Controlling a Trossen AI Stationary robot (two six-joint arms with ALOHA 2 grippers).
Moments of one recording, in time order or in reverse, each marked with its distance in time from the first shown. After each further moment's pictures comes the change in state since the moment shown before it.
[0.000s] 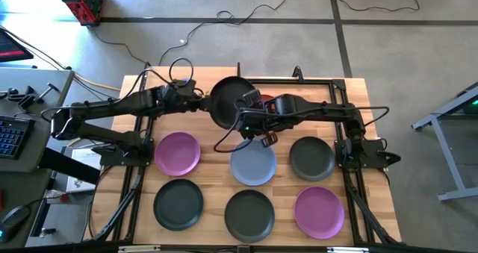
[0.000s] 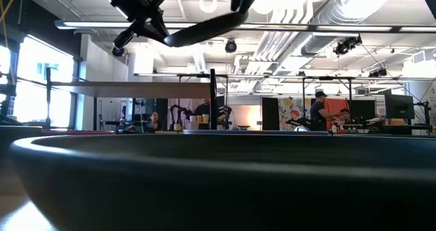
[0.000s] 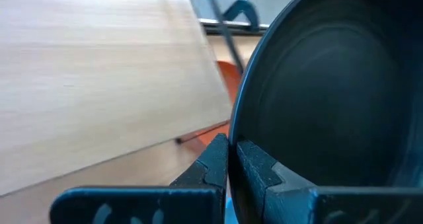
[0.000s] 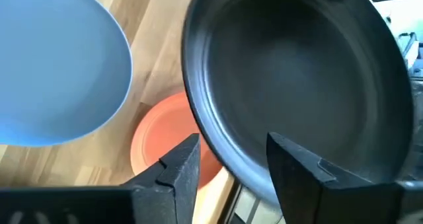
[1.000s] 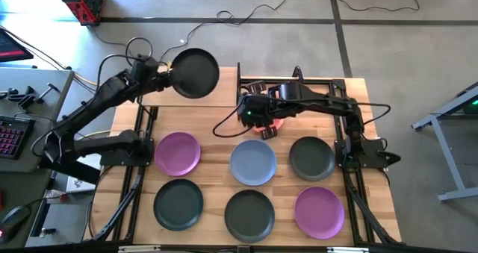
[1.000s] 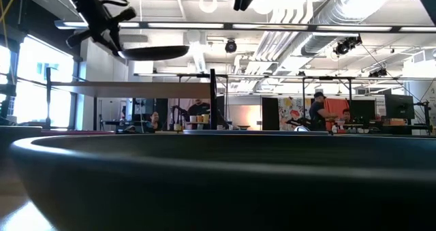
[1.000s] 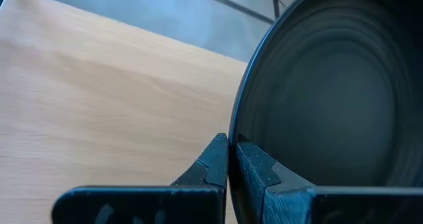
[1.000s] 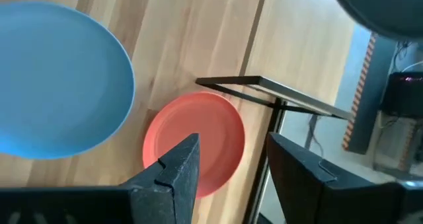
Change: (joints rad) left arm 0.533 -0.201 0.000 -0.300 0.061 0.087; right arm -0.082 0.001 0.073 -0.040 -0.104 0.076
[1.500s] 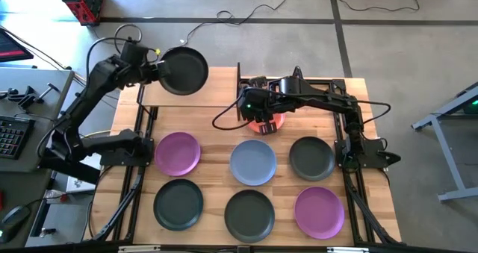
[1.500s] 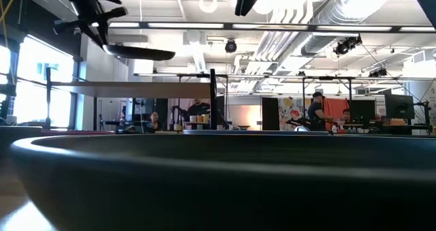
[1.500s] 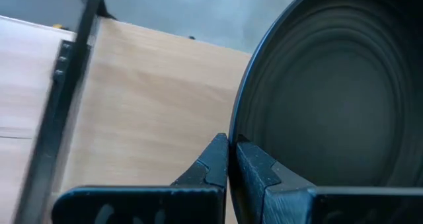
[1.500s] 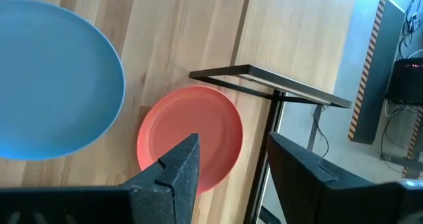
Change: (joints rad) left arm 0.208 0.109 0.244 -0.312 0.087 0.174; right arm -0.035 0.000 0.000 -0.001 -0.009 0.005
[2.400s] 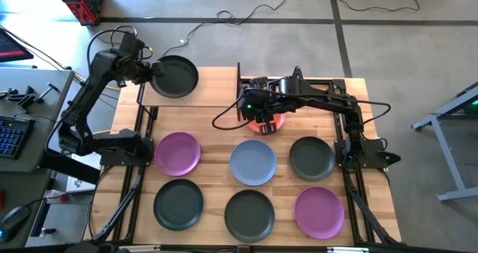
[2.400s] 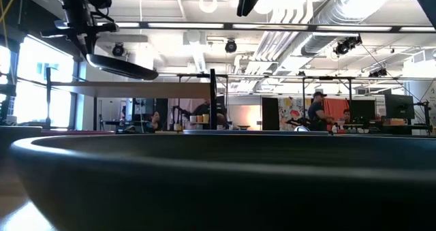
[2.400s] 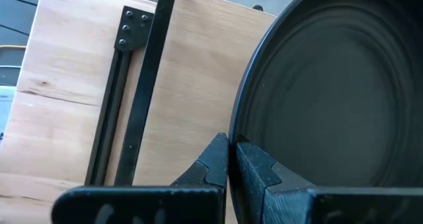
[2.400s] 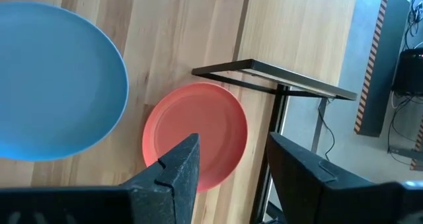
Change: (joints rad) left arm 0.188 0.105 0.034 -0.153 0.056 0.112; right arm 0.000 0.000 0.000 -0.016 0.000 0.042
